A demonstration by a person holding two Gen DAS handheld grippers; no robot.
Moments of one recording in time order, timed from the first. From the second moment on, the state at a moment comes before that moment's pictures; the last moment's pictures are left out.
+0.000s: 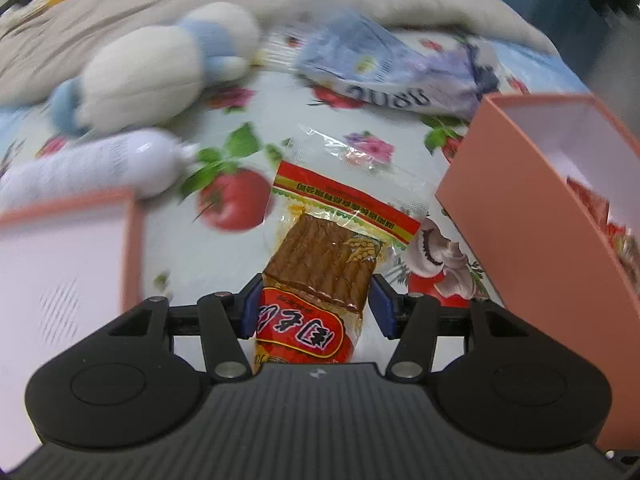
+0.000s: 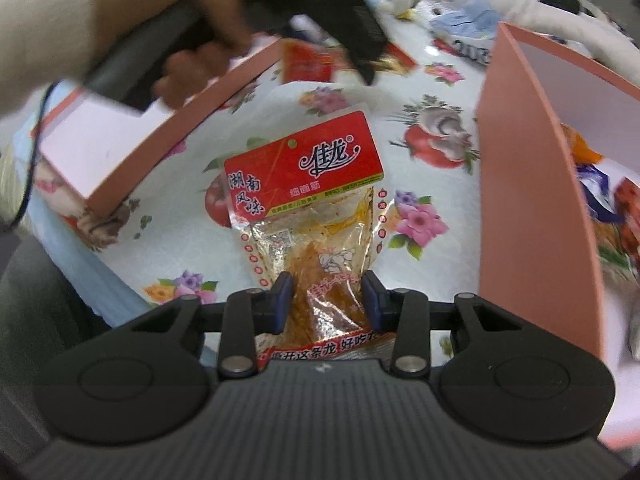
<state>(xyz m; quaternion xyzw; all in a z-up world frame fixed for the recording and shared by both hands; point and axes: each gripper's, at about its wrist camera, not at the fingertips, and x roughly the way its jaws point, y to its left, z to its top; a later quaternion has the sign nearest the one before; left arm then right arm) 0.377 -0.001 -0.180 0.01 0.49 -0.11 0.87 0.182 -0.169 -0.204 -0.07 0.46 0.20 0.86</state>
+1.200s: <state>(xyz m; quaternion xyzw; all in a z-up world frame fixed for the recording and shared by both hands) 0.085 -0.044 -0.046 -0.12 0.39 -0.09 0.91 0.028 -0.283 -0.068 0.09 0.33 0.07 0.94</state>
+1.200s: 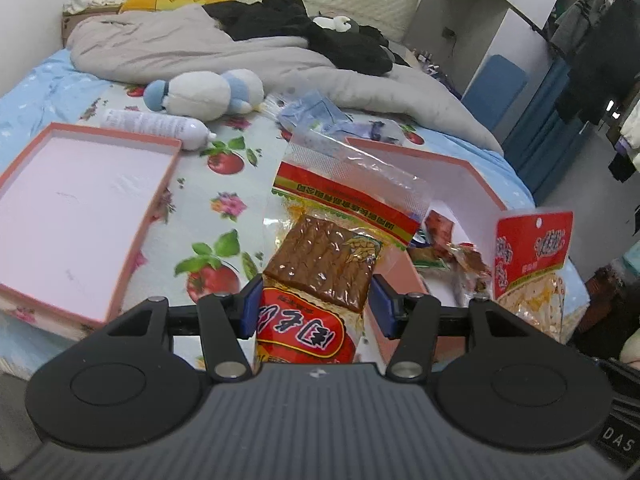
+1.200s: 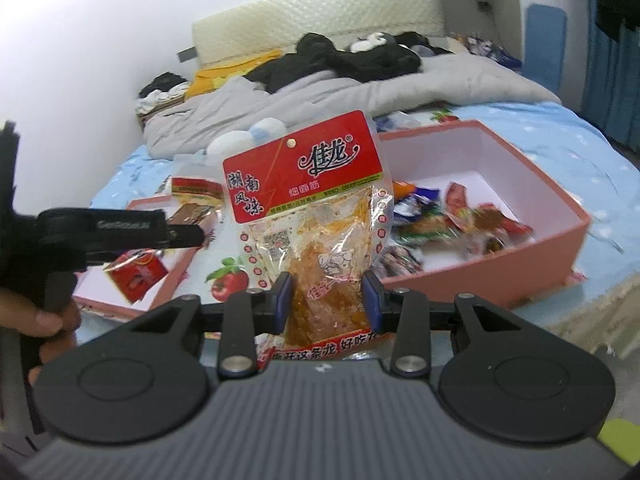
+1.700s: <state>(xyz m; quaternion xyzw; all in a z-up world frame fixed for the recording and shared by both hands) 0.140 -0.102 -0.042 -0.12 0.40 -0.13 0.90 0.073 -0.333 -0.076 0.12 0.34 0.03 0.93</state>
